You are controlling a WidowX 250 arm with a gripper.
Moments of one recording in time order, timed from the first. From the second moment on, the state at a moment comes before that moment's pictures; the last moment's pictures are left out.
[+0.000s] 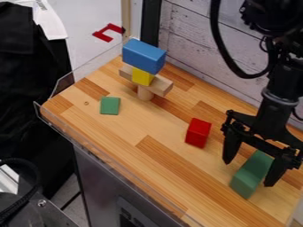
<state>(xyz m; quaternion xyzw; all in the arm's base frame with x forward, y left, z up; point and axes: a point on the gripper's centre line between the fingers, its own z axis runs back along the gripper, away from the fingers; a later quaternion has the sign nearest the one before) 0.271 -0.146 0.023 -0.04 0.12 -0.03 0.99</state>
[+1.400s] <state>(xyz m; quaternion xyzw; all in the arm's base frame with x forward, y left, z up) 0.290 -0.130 0.061 -0.04 0.08 0.10 0.99</state>
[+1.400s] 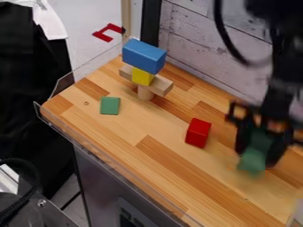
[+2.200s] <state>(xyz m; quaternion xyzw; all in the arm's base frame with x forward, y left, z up) 0.312 -0.033 0.159 -0.09 0.03 0.50 0.86</state>
